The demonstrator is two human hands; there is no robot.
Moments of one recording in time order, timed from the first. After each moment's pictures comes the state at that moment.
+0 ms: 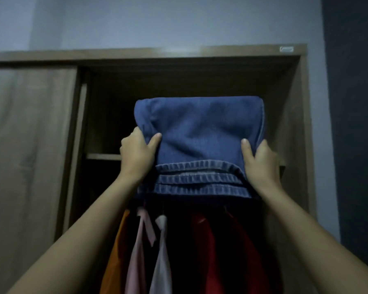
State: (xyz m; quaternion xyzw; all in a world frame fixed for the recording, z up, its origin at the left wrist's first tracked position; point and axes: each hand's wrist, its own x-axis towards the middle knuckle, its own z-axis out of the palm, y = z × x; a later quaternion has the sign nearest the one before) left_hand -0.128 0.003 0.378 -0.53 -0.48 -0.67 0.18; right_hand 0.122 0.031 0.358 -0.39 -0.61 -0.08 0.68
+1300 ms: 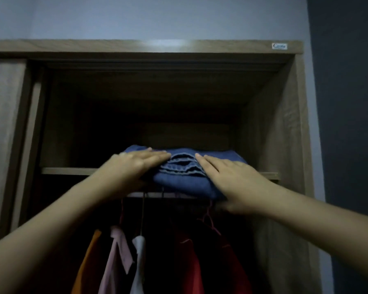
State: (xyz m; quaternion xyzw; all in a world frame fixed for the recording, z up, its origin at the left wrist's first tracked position) left_hand -0.136 0.048 0.388 -0.75 -0.39 -0.25 0.48; right_hand 0.136 0.042 0.381 -0.40 -0.81 -0.41 0.12
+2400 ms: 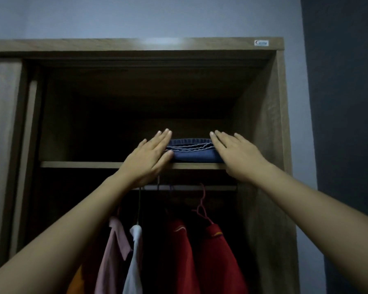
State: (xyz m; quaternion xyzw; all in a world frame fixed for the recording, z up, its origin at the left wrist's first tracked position) left_hand -0.082 0.076 0.380 -0.74 -0.49 -0.33 0.31; right_hand 0.167 0.074 0.399 -0.48 -0.74 -0.44 0.18
